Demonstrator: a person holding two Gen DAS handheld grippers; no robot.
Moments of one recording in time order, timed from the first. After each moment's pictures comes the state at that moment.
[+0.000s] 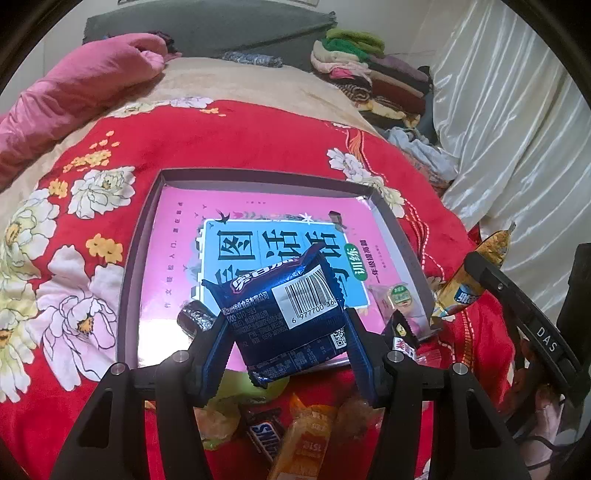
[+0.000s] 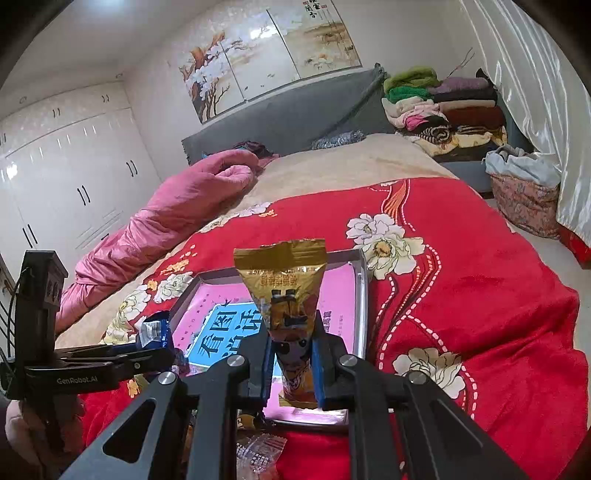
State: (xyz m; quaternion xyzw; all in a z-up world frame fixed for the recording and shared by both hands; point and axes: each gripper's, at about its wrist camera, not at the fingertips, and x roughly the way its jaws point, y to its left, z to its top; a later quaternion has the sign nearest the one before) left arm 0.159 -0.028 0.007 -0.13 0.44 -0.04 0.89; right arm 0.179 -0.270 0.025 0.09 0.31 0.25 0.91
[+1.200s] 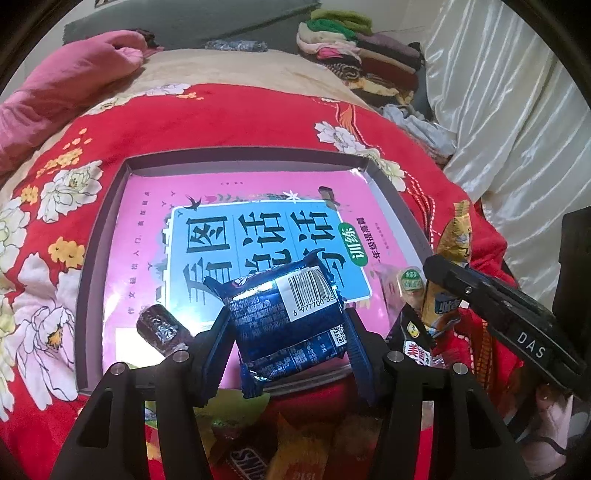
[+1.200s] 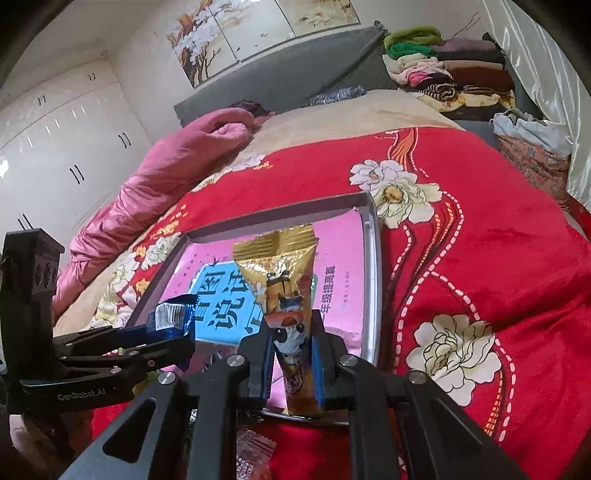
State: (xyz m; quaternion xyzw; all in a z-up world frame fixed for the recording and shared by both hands) left arm 0.184 -0.052 -0.022 -0.10 0.47 -0.06 0.88; right arm 0.206 -0.252 -0.016 0.08 0.39 0.26 0.88
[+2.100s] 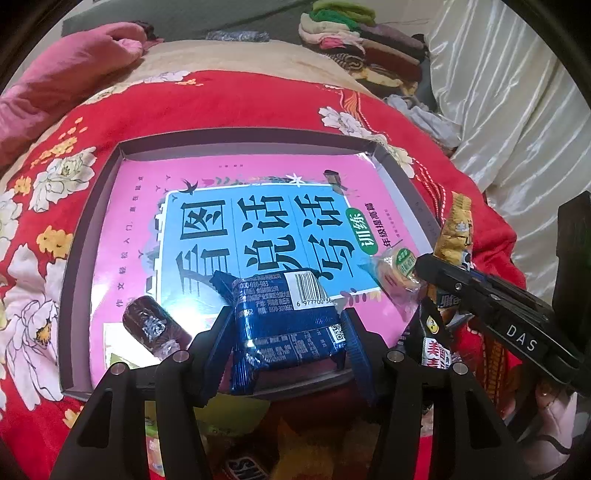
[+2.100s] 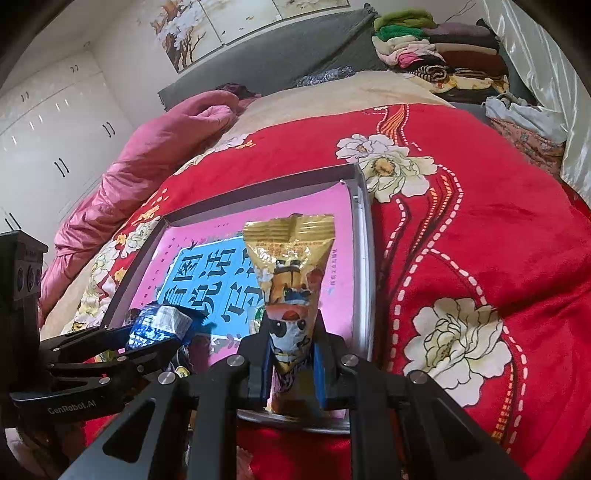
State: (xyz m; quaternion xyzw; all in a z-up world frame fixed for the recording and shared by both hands) left arm 0.190 -0.056 -0.039 -0.09 0.49 -0.05 0.87; right arm 0.220 -0.246 -0.037 0.08 0.43 0.24 0.87
